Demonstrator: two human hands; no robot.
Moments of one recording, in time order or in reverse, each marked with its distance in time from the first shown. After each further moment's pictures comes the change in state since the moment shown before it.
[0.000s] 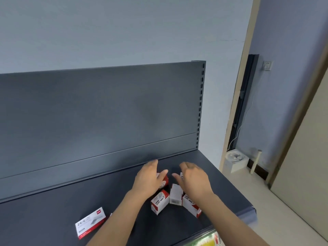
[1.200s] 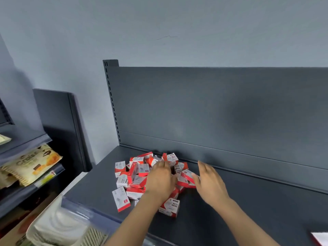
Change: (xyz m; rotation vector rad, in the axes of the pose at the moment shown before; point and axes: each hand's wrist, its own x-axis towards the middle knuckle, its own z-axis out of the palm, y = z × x) left_hand -0.276 -0.416 -0.243 0.315 0.233 -0.577; right_hand -0.039 -0.537 0.079 0.253 -0.252 -0.489
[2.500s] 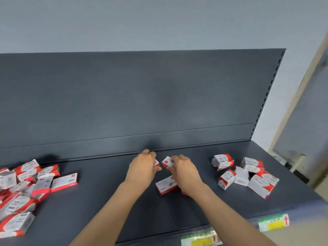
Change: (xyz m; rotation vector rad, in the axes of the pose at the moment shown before) left_hand -0.038 0.322 0.042 -0.100 -0.107 0.445; right_hand -0.143 0.261 -0.102 0.049 0.121 0.332
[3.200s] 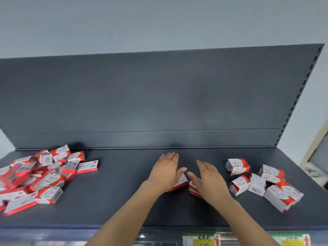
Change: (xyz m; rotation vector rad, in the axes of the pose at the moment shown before) left_hand -0.008 0.031 0.029 -0.004 -0.088 0.046; right_hand -0.033 0.045 -0.011 -0.017 -0.012 -0.056
